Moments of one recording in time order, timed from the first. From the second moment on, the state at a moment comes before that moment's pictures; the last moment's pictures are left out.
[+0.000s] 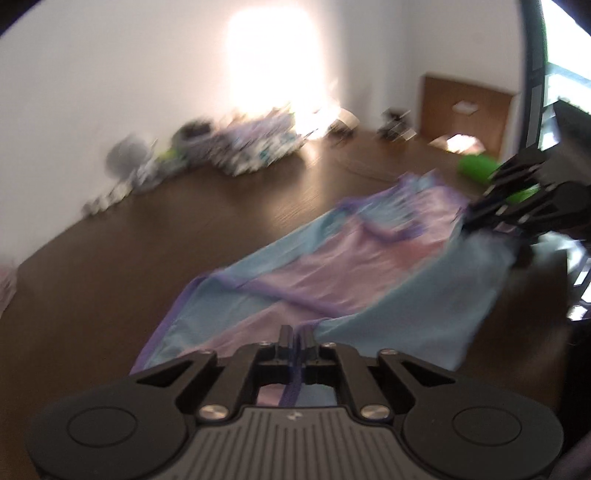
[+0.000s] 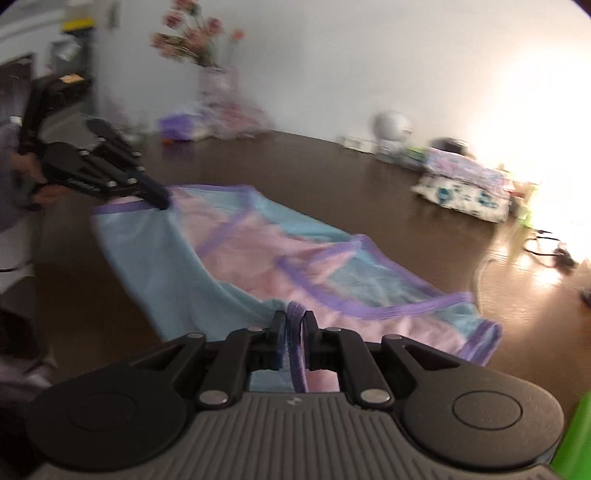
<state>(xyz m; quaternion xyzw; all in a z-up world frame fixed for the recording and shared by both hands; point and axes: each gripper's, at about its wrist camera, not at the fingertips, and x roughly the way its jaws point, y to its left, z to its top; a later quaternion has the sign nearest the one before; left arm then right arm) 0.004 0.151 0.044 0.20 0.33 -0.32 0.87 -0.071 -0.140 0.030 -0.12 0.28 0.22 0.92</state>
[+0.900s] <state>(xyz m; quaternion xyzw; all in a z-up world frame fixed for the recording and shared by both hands) -0.050 0.227 0.014 0.06 0.34 -0.22 0.91 -0.160 -0.202 0.012 -0.18 0.32 0.23 0.90</state>
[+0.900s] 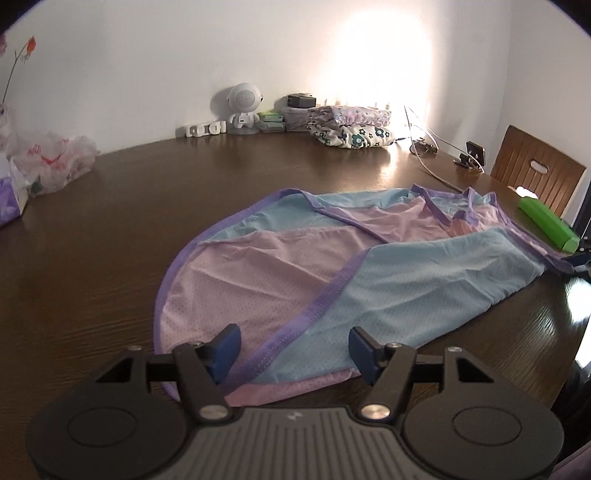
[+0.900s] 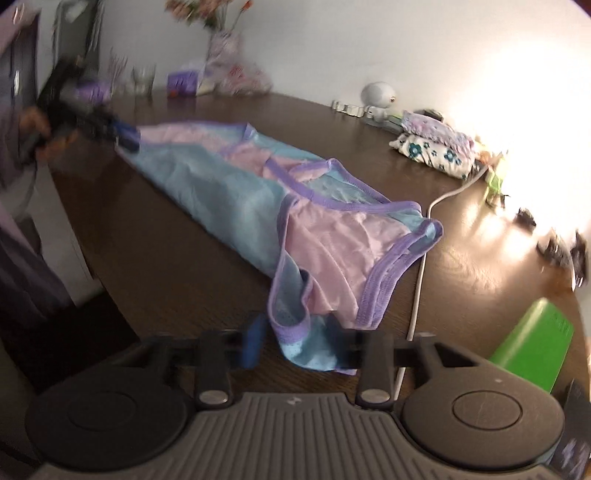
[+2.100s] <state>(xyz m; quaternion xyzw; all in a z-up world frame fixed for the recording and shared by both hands) -0.071 0.276 0.022 -0.03 0.34 -0.20 0.92 -0.120 -0.211 0.011 -0.09 0.30 0.08 0.95</state>
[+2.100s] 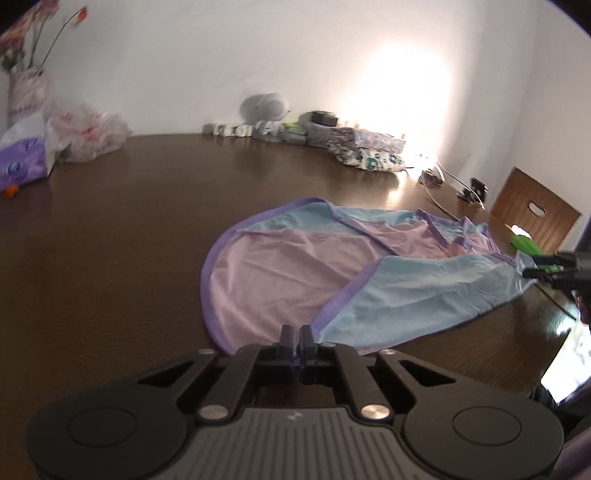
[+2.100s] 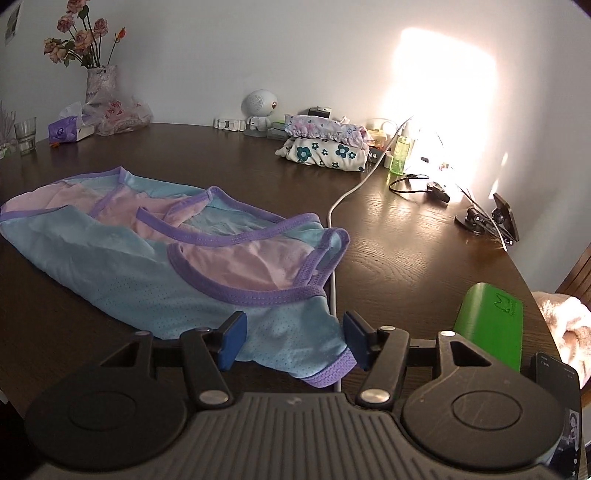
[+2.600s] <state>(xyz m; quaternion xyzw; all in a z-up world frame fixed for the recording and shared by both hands) -0.070 0.271 0.032 -0.02 0.33 -0.24 0.91 -0.120 -0.209 0.003 -0.09 0.31 0.08 0.94</state>
